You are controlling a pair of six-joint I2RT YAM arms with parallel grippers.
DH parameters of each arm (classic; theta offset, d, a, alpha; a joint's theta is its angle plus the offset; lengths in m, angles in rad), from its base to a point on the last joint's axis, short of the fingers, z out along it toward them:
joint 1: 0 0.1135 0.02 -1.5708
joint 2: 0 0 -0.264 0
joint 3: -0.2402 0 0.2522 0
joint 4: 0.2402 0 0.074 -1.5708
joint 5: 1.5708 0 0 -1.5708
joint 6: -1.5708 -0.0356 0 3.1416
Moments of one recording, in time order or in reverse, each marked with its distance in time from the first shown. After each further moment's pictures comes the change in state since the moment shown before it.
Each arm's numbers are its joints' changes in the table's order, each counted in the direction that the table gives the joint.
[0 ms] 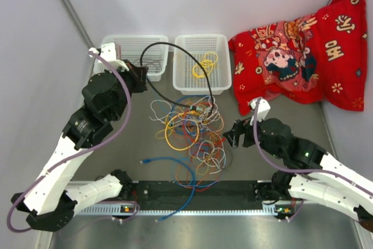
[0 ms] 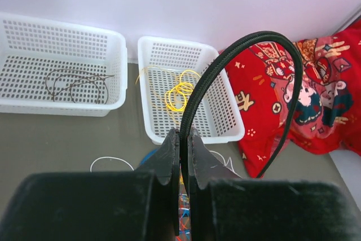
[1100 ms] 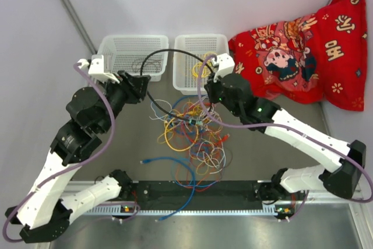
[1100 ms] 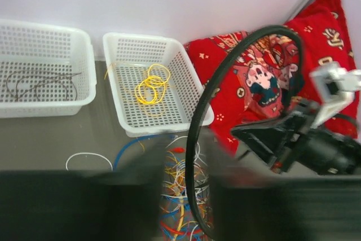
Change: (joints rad) left arm 0.000 -0.122 0.039 0.022 0.160 0.018; right arm -0.084 0.668 -0.503 -0.307 0.107 0.265
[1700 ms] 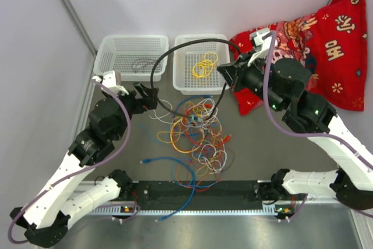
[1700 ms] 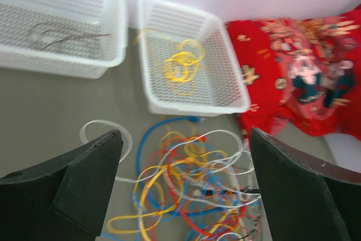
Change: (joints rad) left arm 0.000 -0.093 0.317 -0.072 -0.166 0.088; right arm 0.020 -0.171 -0.356 0.249 -0.132 -0.008
